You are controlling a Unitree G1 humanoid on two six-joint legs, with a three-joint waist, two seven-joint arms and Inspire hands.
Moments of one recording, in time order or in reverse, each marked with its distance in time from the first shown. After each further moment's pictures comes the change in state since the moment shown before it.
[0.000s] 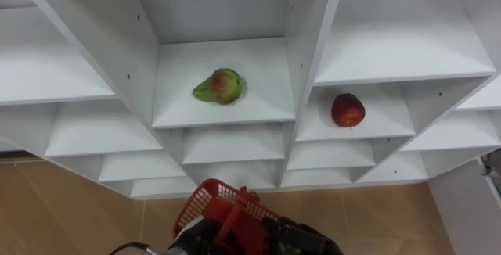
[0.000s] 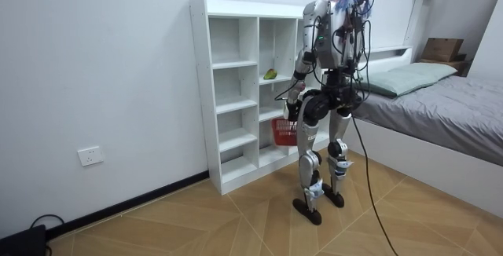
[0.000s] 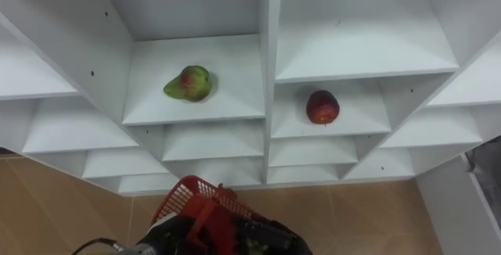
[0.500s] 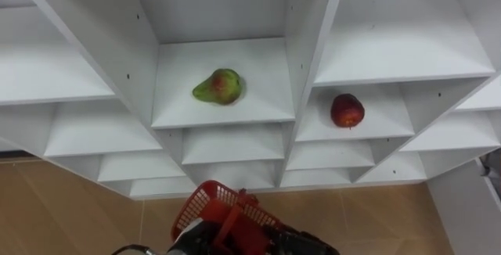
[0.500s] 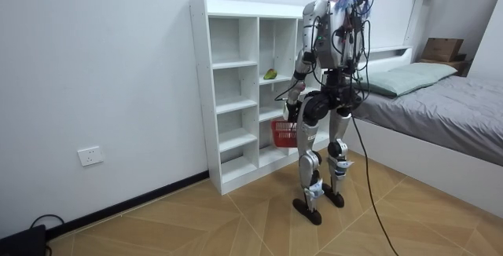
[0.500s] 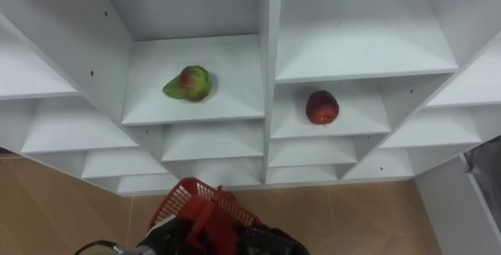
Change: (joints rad) left arm 0.000 -0.004 -0.008 0.018 0.000 -0.001 0.028; right arm 0.003 0.002 0.020 0.043 0.001 0.000 0.000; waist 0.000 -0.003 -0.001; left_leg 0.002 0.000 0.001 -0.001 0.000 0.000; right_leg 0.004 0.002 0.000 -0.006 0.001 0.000
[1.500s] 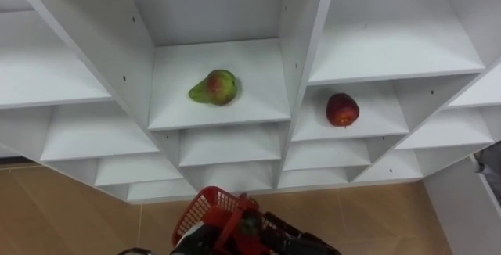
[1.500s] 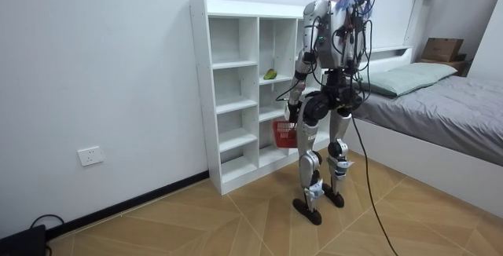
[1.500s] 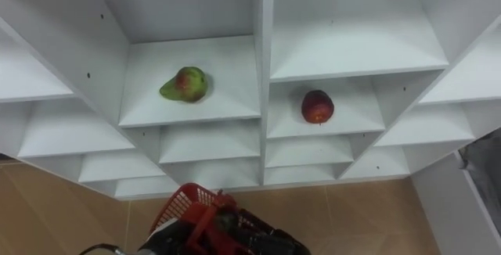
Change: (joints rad) left arm -0.003 -0.016 -0.004 0.042 0.007 -0.006 0.018; right arm -0.004 0.005 -0.023 0.029 0.067 0.001 -0.021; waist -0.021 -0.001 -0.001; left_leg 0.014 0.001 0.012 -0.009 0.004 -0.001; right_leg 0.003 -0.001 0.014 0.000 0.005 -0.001
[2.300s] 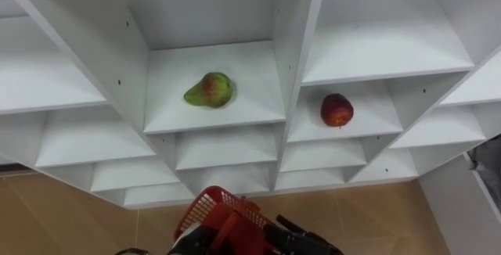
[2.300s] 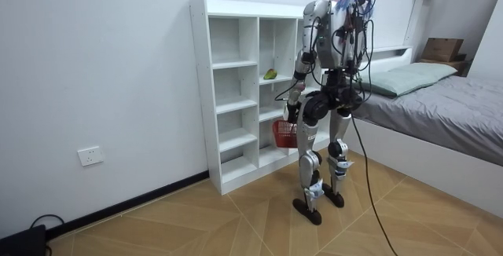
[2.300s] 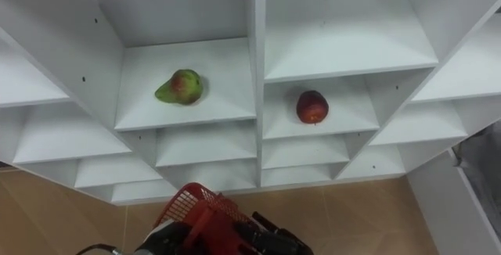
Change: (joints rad) left arm -0.025 0.000 -0.017 0.050 -0.006 -0.001 0.022; right arm 0.002 0.004 -0.009 0.014 0.036 0.000 -0.019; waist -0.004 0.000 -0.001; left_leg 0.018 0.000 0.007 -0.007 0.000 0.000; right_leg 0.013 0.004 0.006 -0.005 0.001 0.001
